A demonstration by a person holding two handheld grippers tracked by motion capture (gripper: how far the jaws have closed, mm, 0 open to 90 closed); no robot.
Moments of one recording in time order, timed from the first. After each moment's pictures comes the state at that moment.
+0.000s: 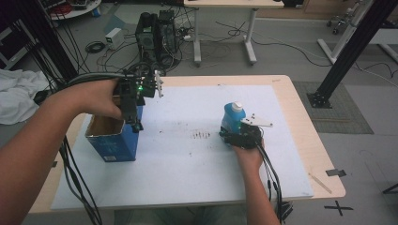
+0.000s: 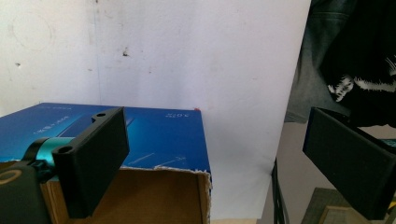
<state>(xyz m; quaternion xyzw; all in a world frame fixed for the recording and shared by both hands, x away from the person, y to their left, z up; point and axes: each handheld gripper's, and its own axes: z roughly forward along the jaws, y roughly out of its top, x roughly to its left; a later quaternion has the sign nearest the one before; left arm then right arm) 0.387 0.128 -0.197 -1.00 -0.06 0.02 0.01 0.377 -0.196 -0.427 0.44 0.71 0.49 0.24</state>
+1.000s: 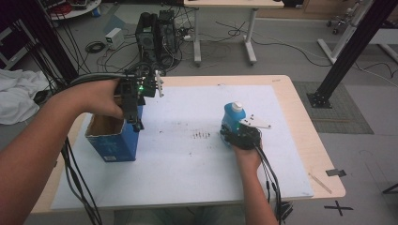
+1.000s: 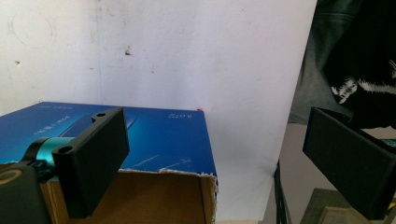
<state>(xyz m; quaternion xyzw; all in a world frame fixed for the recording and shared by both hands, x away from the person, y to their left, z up) 0.392 0.129 -0.203 -1.00 -0.07 0.02 0.00 0.373 -0.190 -0.428 0.44 0.71 0.49 0.26</state>
